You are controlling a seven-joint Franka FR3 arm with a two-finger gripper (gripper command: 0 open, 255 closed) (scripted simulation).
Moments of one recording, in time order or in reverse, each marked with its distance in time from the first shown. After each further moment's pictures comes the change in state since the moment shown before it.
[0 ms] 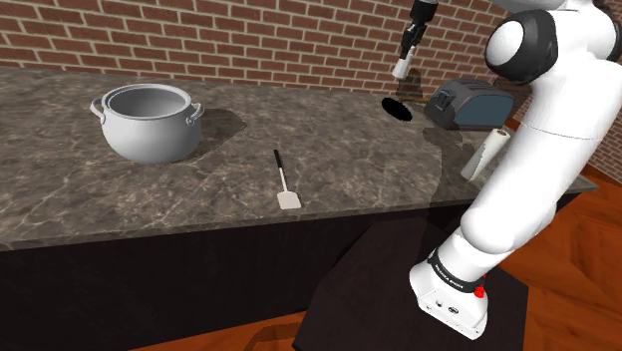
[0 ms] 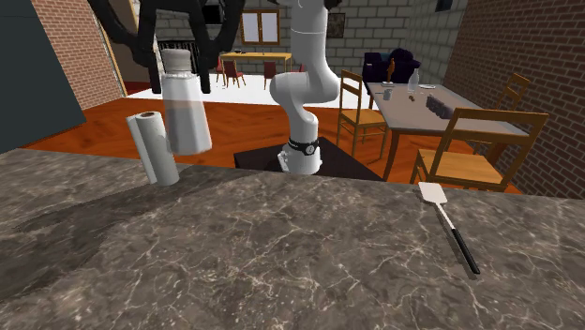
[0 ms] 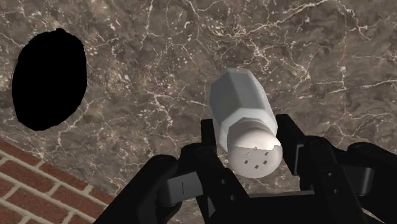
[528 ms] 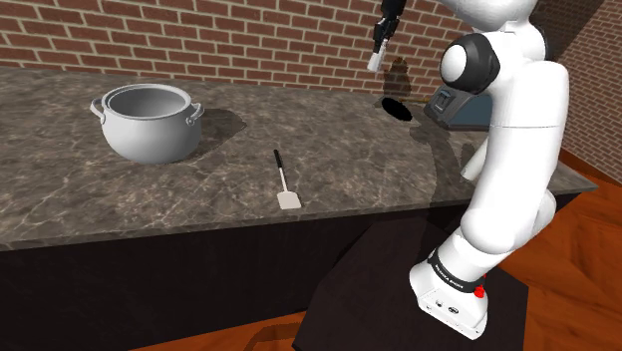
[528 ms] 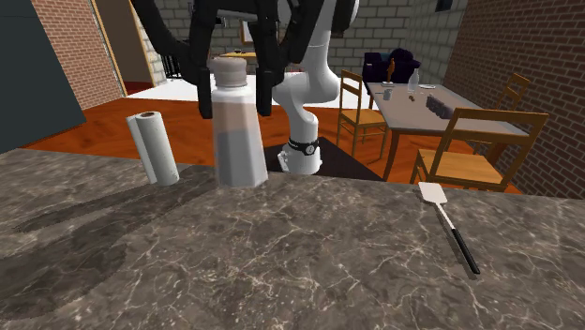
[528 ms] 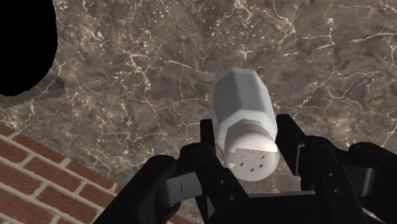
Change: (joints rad) arm 0.009 0.260 0.048 0.379 0.070 -0.132 0.103
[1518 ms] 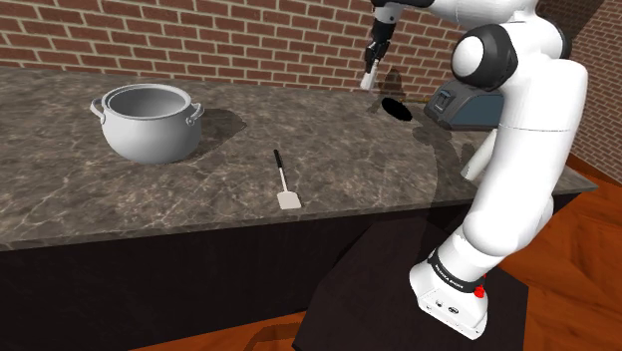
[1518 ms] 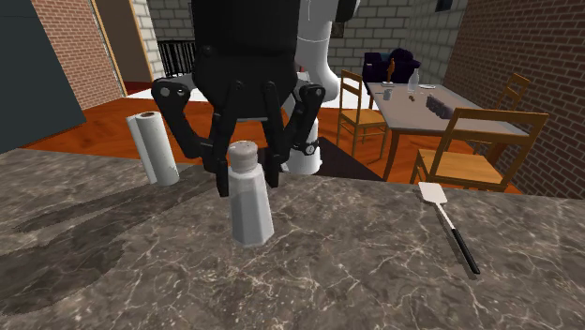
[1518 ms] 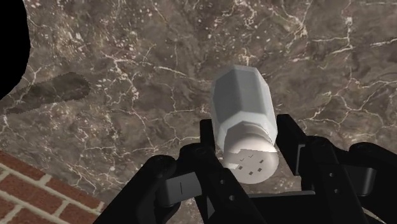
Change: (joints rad) arm 0.056 -0.089 0.000 -0.336 -0.032 0.247 0.020
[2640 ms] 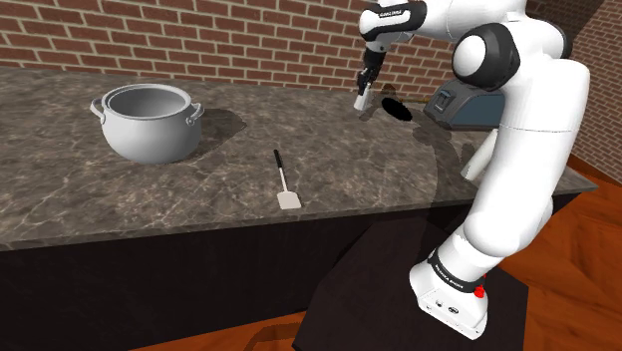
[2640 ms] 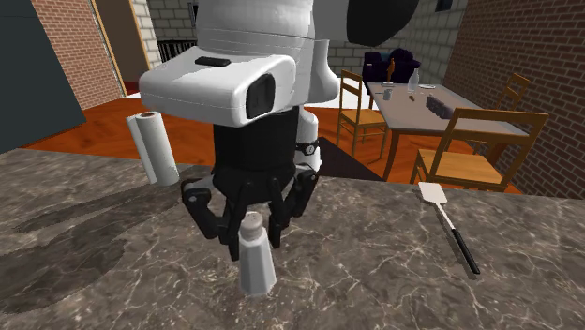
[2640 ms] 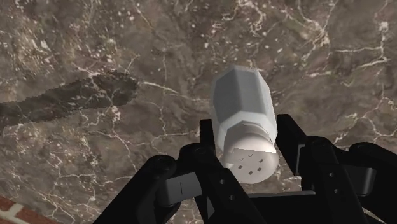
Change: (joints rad) arm 0.018 -0.010 0.005 -0.248 -0.003 0.237 0.007
